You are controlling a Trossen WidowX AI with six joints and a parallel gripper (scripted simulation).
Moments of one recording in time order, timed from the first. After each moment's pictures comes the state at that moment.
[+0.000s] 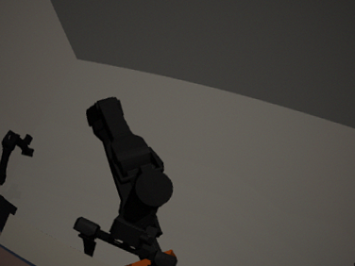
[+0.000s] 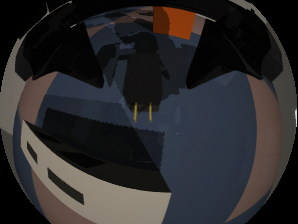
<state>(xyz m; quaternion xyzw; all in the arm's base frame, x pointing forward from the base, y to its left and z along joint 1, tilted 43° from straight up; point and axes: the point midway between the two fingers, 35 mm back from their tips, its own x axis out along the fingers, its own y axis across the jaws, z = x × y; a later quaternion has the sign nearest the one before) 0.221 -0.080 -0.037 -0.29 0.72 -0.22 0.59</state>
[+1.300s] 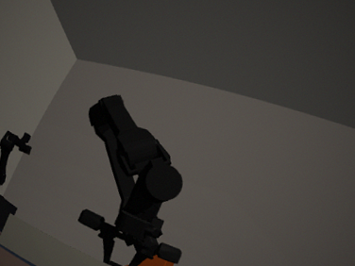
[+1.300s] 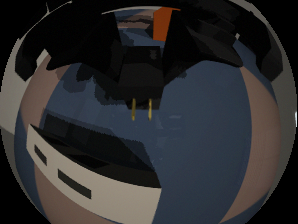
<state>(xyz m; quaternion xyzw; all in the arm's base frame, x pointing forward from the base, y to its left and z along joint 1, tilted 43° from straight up) 0.219 -0.067 -0.025 -0.29 0.73 -0.22 0.58</state>
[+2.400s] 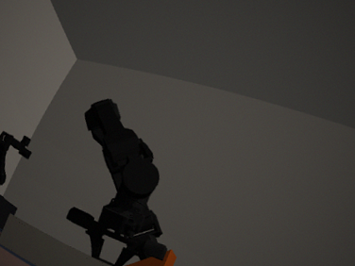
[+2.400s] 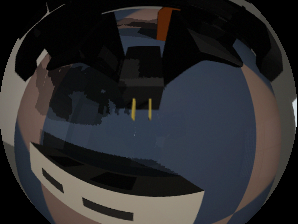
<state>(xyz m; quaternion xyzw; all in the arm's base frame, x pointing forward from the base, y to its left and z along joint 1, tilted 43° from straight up) 0.211 -0.087 -0.011 -0.26 0.72 -0.25 0.60</state>
